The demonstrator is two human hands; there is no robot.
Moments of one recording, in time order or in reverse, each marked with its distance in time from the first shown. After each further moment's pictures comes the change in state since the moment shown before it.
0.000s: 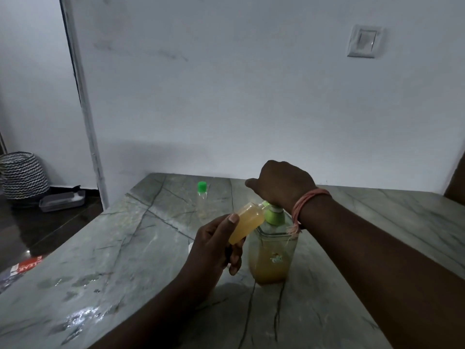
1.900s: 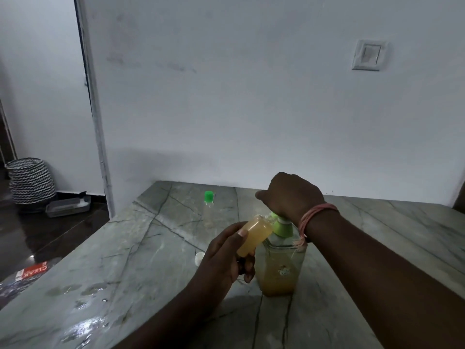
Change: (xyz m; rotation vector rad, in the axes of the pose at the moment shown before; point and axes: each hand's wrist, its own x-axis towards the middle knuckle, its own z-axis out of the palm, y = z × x) left_hand 0.004 -0.012 -0.005 -0.100 -0.029 -0.051; right_hand 0.000 -0.001 0.004 -0.006 0.025 0.073
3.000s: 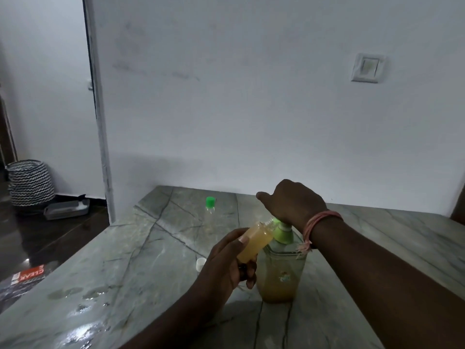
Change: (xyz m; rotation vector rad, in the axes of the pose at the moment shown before) left_hand 0.003 0.000 -0.002 -0.042 -0.050 -0.003; right_hand -0.002 0.001 -0.006 0.056 -0.016 0.034
